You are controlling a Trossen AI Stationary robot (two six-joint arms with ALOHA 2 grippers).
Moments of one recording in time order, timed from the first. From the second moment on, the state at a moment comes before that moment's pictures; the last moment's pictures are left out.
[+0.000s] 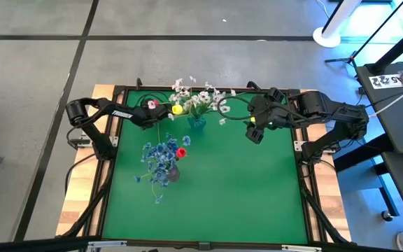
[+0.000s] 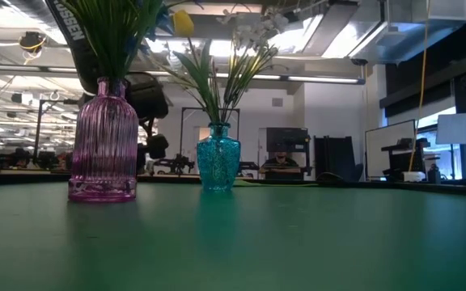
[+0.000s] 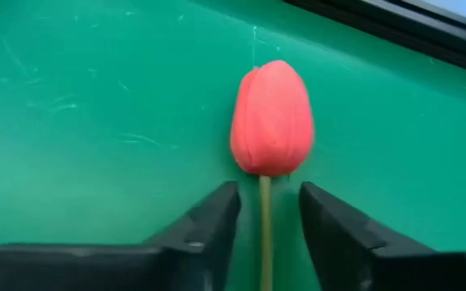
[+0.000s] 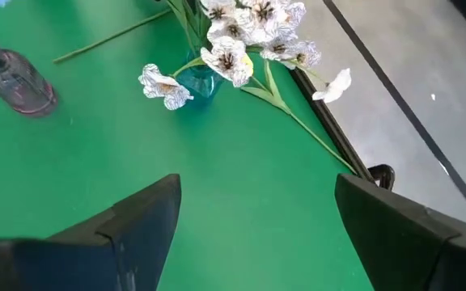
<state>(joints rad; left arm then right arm) 0.52 1.67 0.60 -0.12 -0.65 -1.28 0.11 1.50 1.94 -1.47 0.50 0.41</state>
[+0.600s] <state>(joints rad) 0.20 0.80 0.60 -0.51 -0.72 -1.10 0.27 1.43 1.94 -1.20 0.55 0.25</state>
